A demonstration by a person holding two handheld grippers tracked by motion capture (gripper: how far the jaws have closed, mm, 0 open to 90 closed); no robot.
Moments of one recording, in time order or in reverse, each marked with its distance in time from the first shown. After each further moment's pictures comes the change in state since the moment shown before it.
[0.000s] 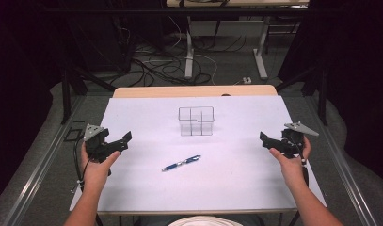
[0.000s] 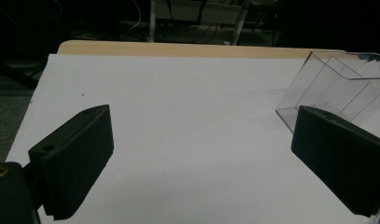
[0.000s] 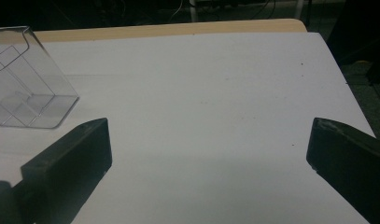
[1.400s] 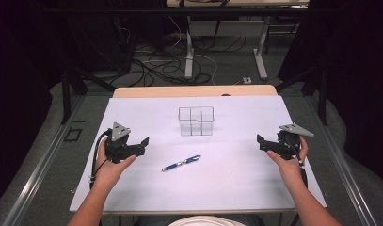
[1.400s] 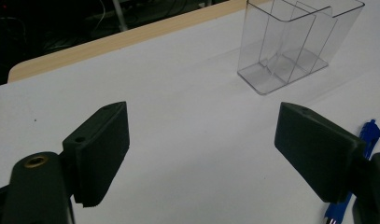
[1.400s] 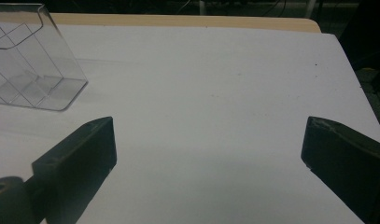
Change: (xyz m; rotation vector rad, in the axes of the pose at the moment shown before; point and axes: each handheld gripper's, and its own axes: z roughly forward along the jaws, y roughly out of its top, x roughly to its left) left arm -0.054 0.008 0.014 0.141 -0.065 0.301; right arm 0.009 -0.004 0.001 0.019 0.023 -0.066
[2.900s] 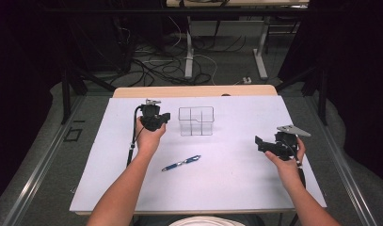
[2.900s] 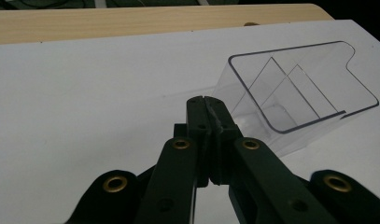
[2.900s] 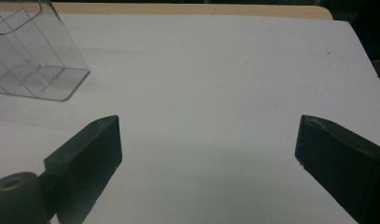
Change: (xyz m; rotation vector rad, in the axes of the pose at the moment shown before) left arm -0.024 0.068 0.110 0.097 -0.087 -0.277; right arm 0.001 -0.005 0.007 0.027 0.018 -0.003
